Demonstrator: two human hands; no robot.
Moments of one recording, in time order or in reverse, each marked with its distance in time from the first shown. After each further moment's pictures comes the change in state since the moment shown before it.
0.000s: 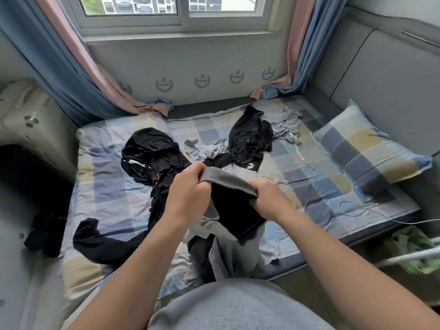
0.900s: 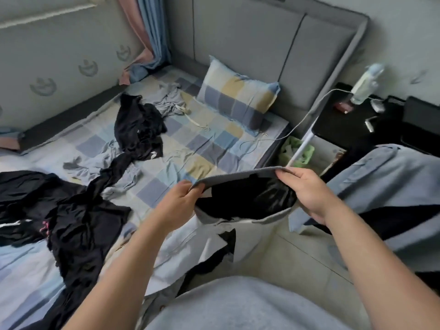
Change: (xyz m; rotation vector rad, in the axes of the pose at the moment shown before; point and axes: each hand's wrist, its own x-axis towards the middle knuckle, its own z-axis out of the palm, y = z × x) left_hand -0.052 0.060 0.170 0.085 -0.871 0.120; right_hand -0.280 0.110 -0.096 1.026 0.553 0.569
